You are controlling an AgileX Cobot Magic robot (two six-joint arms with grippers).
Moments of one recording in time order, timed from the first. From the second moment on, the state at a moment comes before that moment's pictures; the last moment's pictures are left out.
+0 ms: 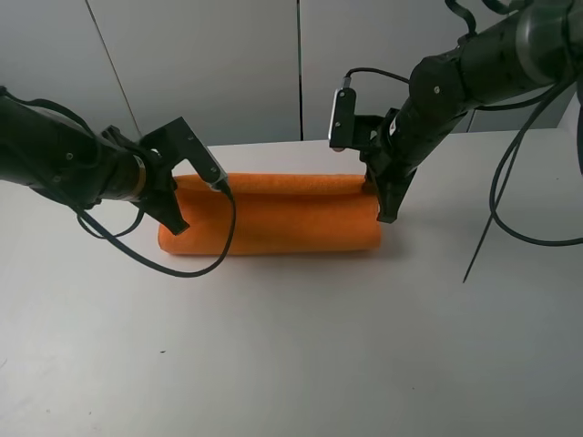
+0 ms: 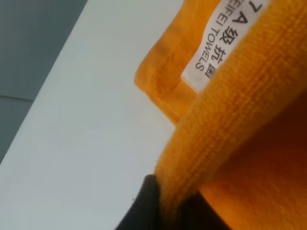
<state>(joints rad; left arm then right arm) -0.47 1.87 -0.88 1.76 0.36 -1.19 0.42 1.96 -1.16 -0.10 0.42 -0.88</state>
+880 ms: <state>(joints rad) -0.47 2.04 -1.01 1.77 0.41 -1.24 0.38 2.01 -1.16 -0.12 0.30 -0.88</state>
